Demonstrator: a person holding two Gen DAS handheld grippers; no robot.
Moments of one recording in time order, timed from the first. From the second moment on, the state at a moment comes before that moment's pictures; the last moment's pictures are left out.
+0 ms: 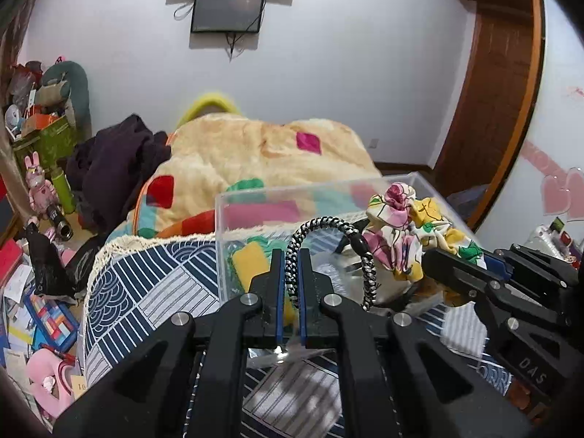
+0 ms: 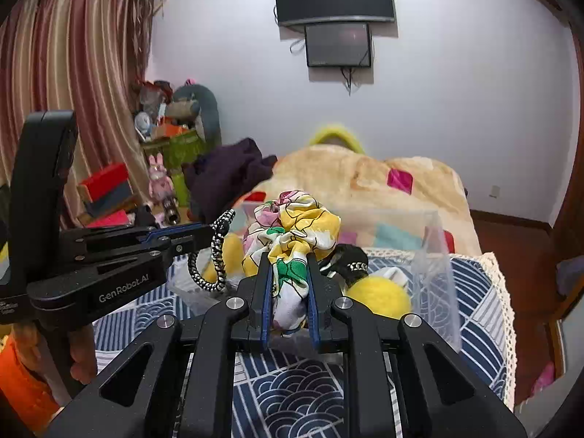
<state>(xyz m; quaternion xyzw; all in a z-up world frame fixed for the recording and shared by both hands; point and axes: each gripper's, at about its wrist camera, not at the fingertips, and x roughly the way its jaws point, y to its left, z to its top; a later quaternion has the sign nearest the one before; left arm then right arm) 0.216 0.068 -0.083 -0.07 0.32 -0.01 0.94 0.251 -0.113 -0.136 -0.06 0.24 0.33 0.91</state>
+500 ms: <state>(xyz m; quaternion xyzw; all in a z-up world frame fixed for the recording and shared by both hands) 0.225 0.060 -0.103 -0.04 0.35 0.00 0.94 0.262 -0.105 -0.158 -0.08 0.28 0.32 0.90</state>
